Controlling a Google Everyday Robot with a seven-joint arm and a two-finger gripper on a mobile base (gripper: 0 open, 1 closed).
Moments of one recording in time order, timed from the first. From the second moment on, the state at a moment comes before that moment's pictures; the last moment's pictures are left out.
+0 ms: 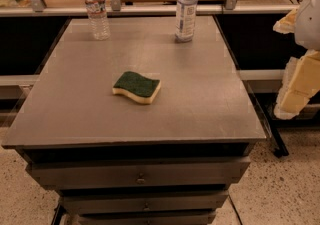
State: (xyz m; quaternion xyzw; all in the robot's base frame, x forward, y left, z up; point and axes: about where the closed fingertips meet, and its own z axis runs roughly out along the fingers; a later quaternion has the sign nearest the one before) arm 0.438 -0.217 0.976 -0.60 0.78 -0.03 0.16
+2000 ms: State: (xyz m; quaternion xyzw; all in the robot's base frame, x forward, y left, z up) arm 0.436 -0.155 0.921 -0.60 0.75 0.10 0.25
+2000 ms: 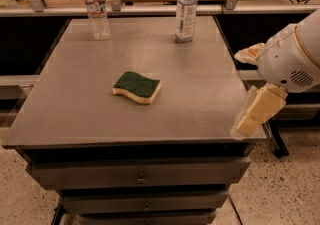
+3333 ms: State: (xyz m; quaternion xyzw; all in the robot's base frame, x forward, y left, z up) arm 0.446 -0.103 0.896 -0.57 0.76 0.15 0.27
